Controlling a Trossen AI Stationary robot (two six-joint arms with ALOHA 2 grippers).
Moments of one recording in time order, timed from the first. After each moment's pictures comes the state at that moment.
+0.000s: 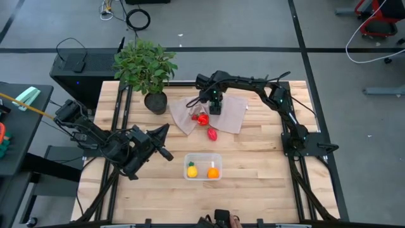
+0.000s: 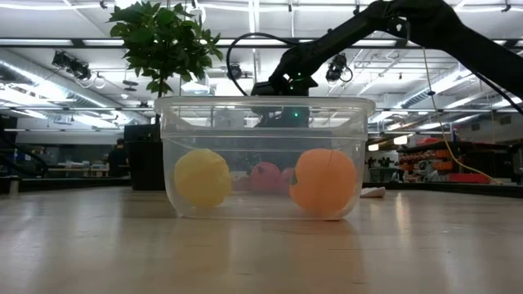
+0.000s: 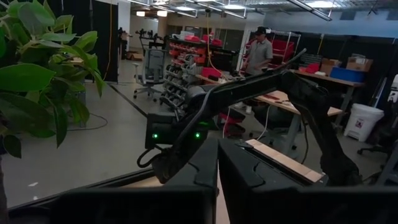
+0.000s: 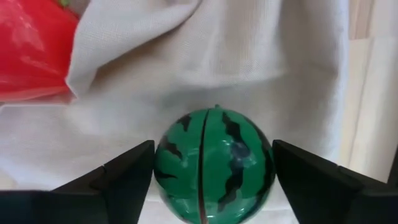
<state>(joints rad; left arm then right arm) -0.66 1.38 0.81 1.34 -1.57 0.53 -0.48 2.28 1.93 -1.15 0.02 -0.38</state>
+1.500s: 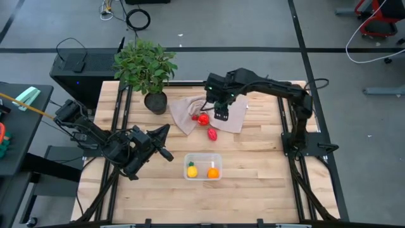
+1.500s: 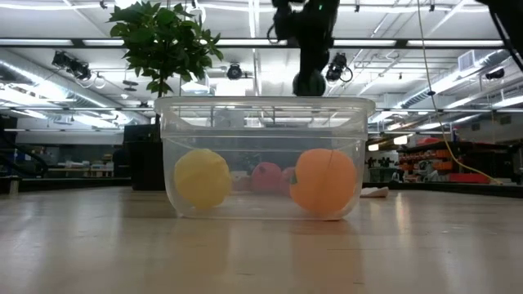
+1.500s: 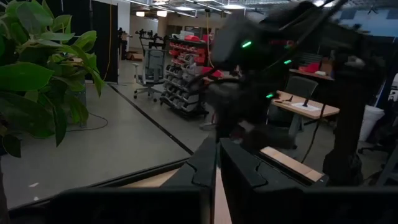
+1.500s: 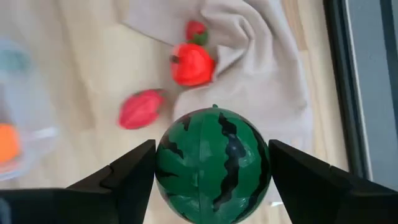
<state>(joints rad) -0.66 1.38 0.81 1.31 -1.57 0.51 -0.24 1.87 1.96 -1.37 0.07 -0.02</state>
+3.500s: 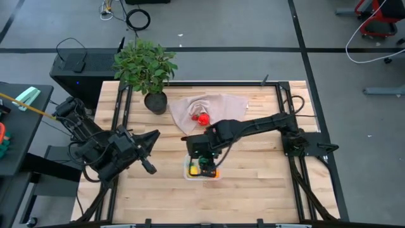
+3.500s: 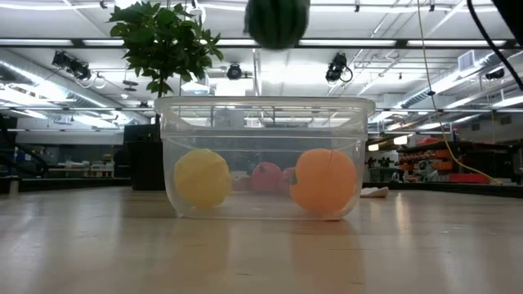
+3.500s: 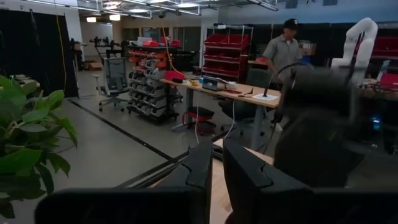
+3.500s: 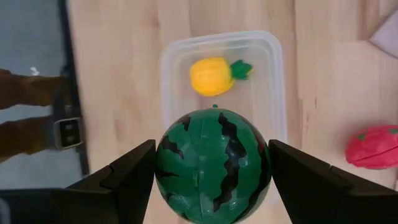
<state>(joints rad) -0.86 1.33 1.03 1.32 -1.57 0.89 0.23 2.15 2.25 -1.36 -0.13 0.36</state>
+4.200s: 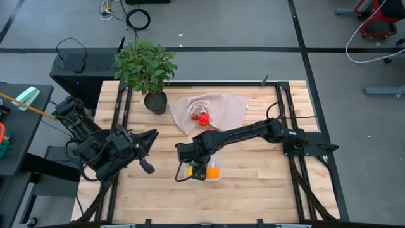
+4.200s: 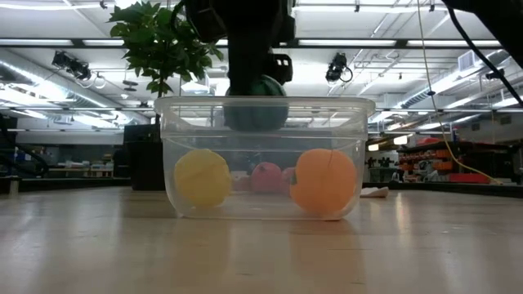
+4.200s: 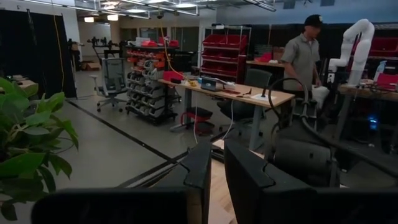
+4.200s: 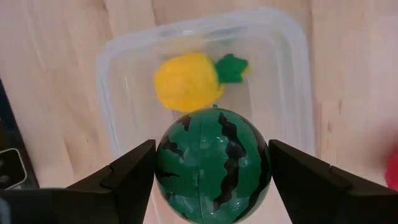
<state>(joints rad) -0.87 1.31 1.03 1.32 -1.57 0.90 0.21 2.33 2.24 -1.29 -0.11 0.41</state>
